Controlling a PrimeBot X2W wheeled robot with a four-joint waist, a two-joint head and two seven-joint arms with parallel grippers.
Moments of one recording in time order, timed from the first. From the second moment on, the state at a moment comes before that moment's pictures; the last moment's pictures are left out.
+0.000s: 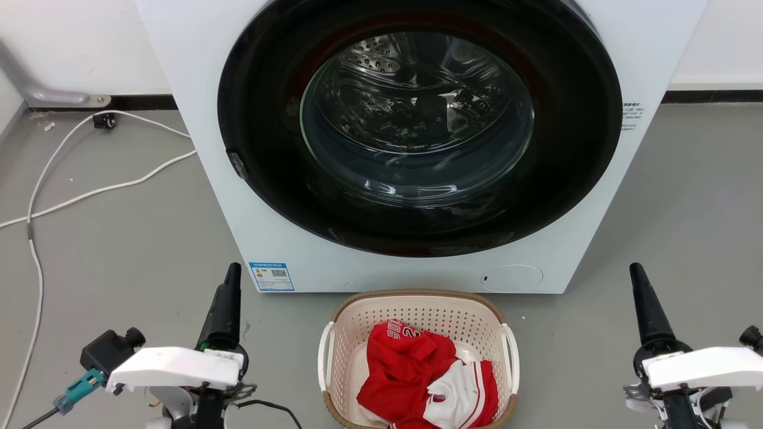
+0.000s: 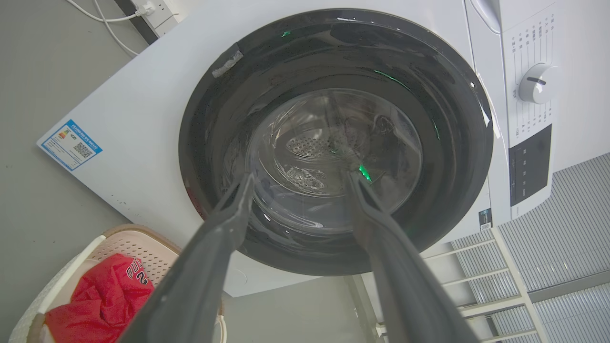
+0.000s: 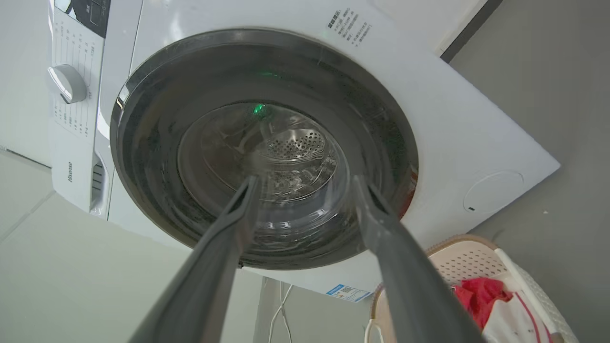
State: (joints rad) left arm -0.09 0.05 0.02 0.17 -1.14 -0.13 -0.02; right arm -0.05 -0.05 -0.08 0.17 1.09 0.13 -0.02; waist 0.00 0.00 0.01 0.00
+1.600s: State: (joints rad) left arm -0.13 0.06 -0.06 0.20 -0.41 -0.09 -0.17; right arm -0.02 -0.05 -0.05 0.07 0.26 0.13 -0.09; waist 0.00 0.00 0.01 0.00
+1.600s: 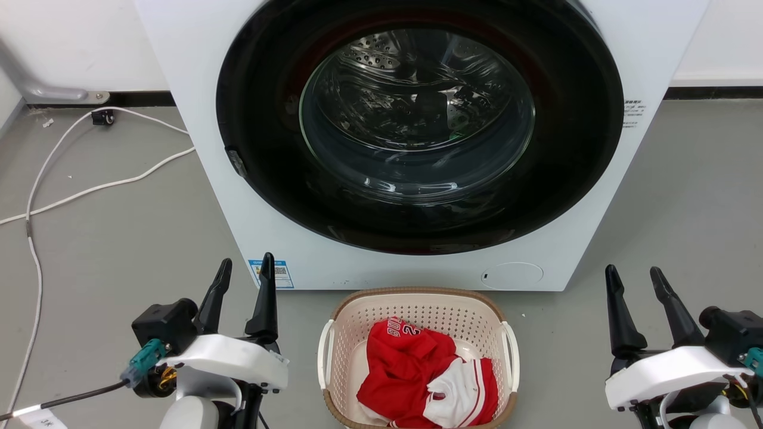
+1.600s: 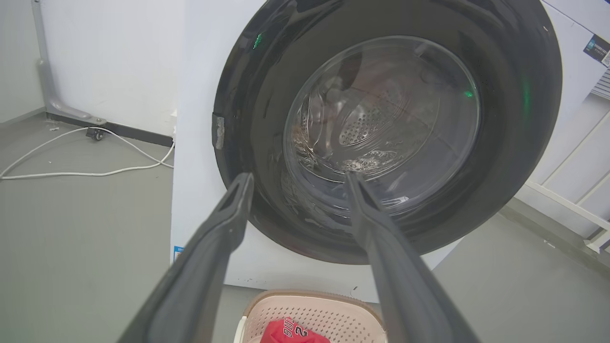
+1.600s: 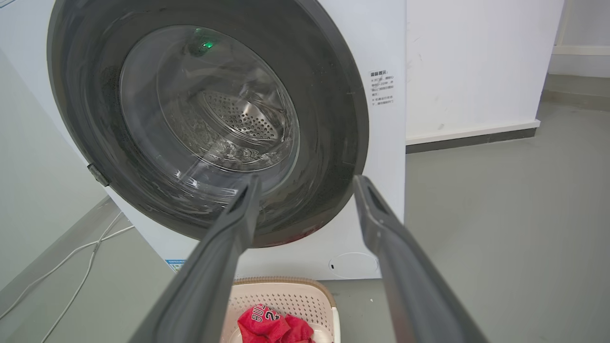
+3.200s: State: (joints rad) left arm -0.15 0.07 -0.09 0.25 -0.08 -0.07 -0.26; right arm 0.00 -0.05 -0.06 0.05 -0.08 0.13 -0.14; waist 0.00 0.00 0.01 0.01
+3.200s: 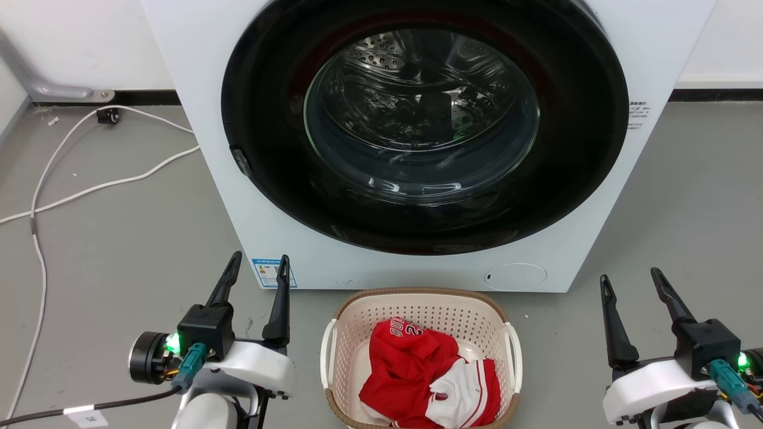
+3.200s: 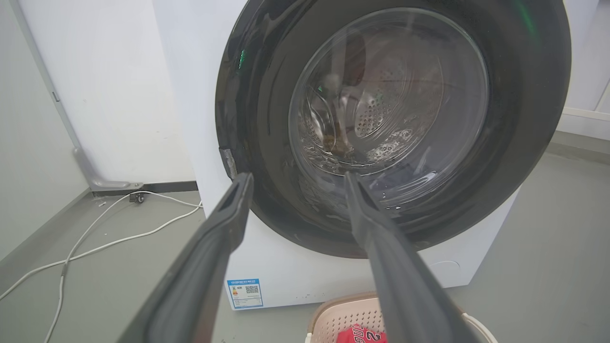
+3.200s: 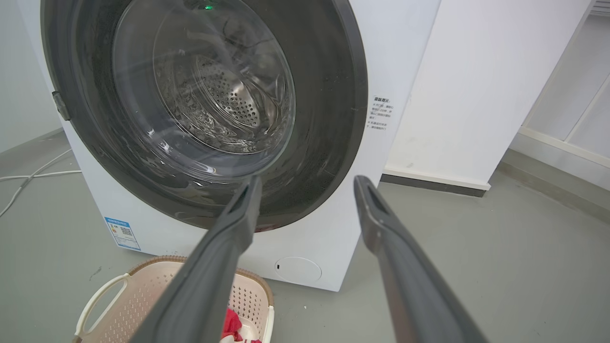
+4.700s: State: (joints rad) left arm -0.69 0.12 -0.11 0.79 -0.22 -0.13 -0.14; right arm -0.46 -0.05 -0.04 0.46 -0.03 0.13 0.07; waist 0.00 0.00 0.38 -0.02
